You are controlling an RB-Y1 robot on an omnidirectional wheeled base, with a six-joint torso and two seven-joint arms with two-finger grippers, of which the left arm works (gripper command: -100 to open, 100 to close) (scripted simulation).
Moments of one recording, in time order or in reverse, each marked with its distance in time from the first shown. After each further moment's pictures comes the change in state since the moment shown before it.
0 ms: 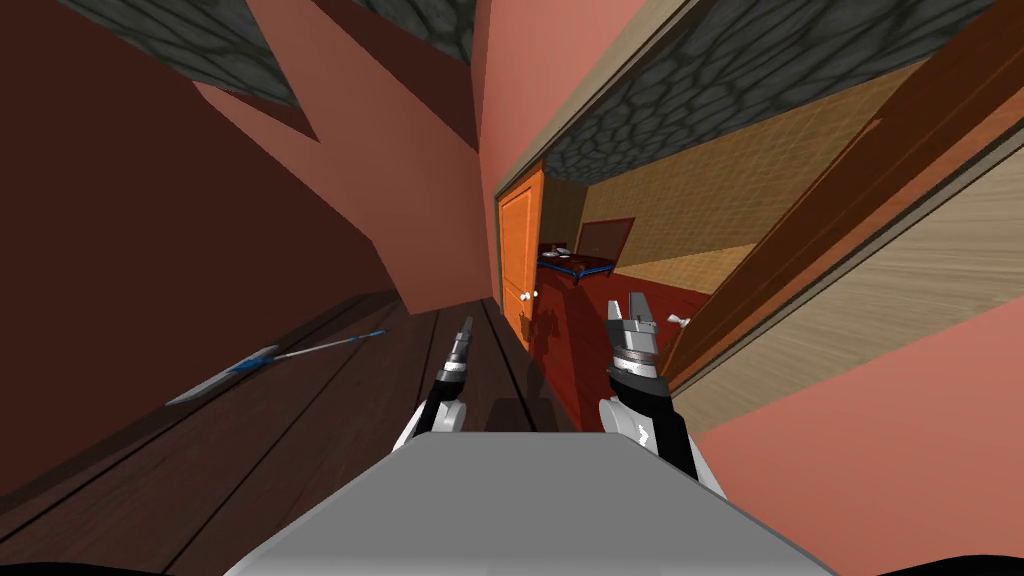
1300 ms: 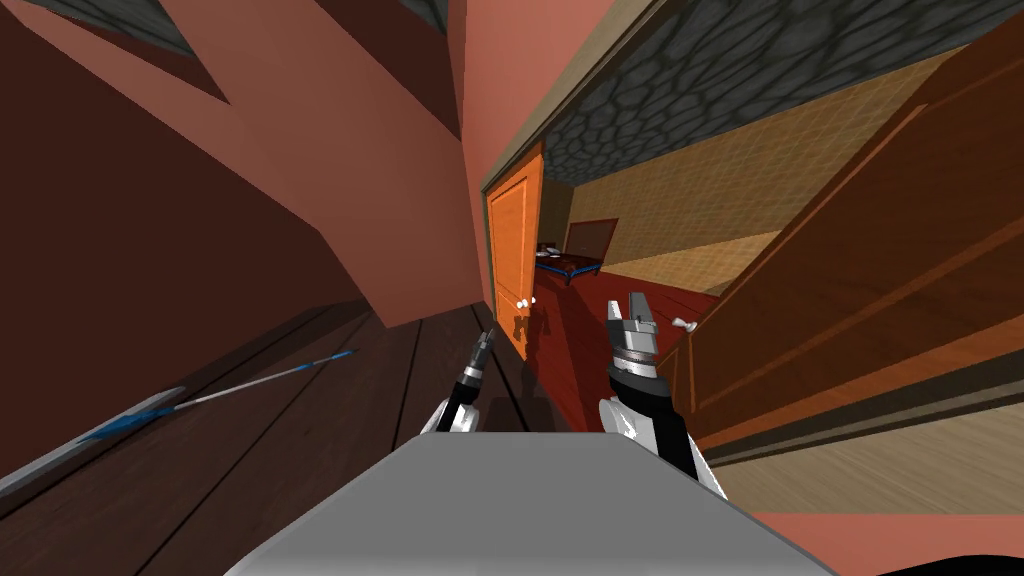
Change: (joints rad) arm -0.109 0.028 -0.129 0.268 -0.018 -0.071 -0.222
